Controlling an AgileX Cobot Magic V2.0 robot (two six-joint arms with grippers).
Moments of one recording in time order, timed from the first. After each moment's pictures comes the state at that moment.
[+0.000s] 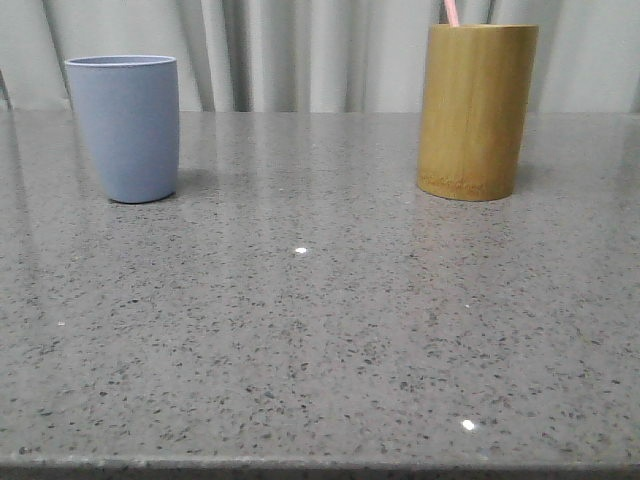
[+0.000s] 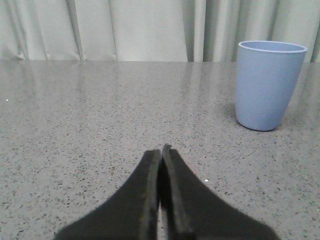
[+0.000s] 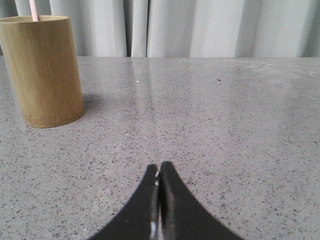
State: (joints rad) left arm -0.07 0.00 0.00 -0.04 0.12 -0.04; right arm 0.01 -0.01 0.03 -0.03 0.11 0.11
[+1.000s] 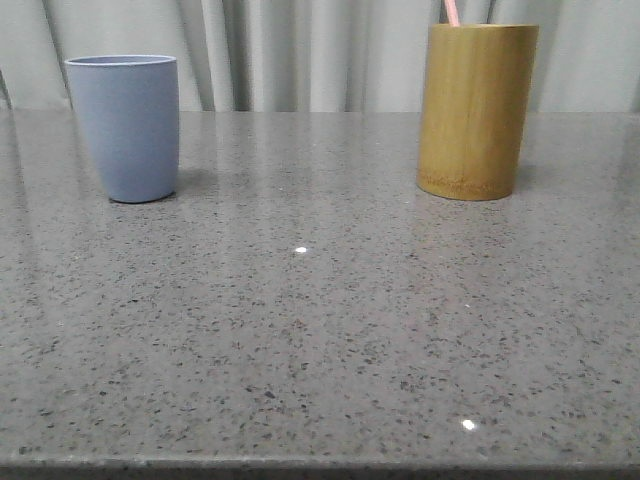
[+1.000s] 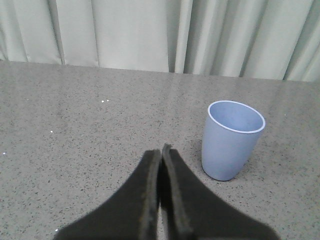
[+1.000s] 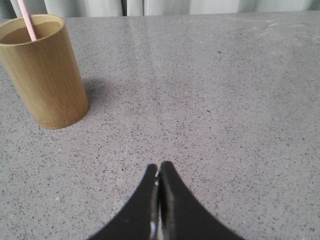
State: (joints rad) left arm -0.07 0.40 -0.59 -0.14 0.48 -0.04; right arm 0.01 0.40 -0.50 0.01 0.54 0.11
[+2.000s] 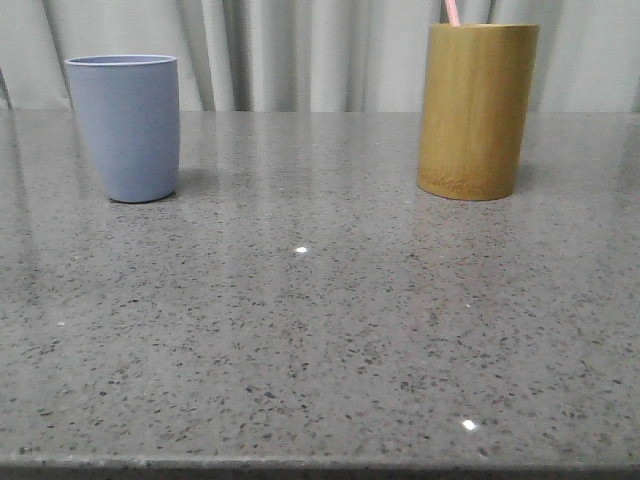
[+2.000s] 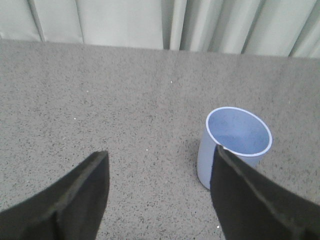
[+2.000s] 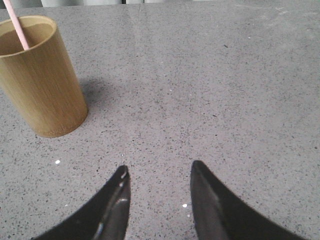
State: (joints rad) left arm -0.10 0.79 -0.84 -0.16 0.53 -0.02; right arm 0.01 0.57 -0.58 0.02 0.51 0.11
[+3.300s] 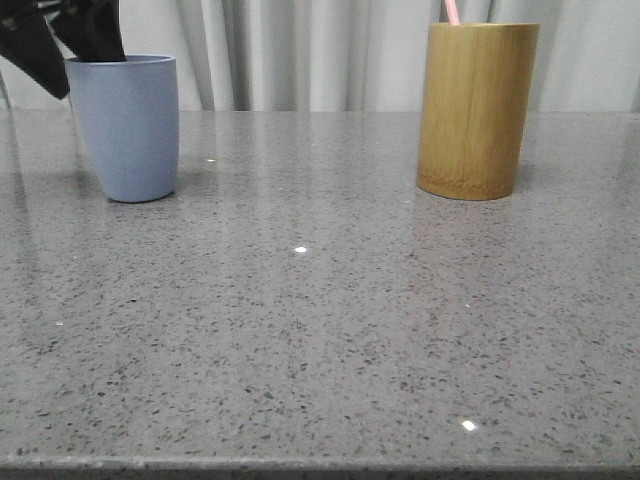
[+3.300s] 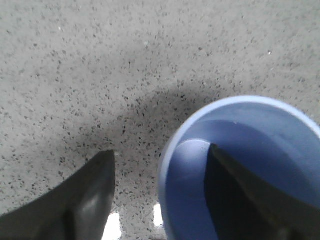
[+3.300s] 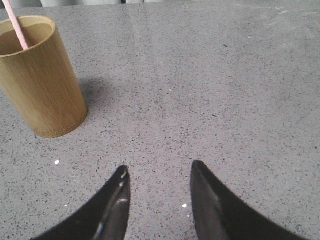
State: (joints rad) left arm -0.25 1.68 -1.48 -0.15 0.91 0.04; right arm 0.01 0.57 -0.58 0.02 0.51 0.11
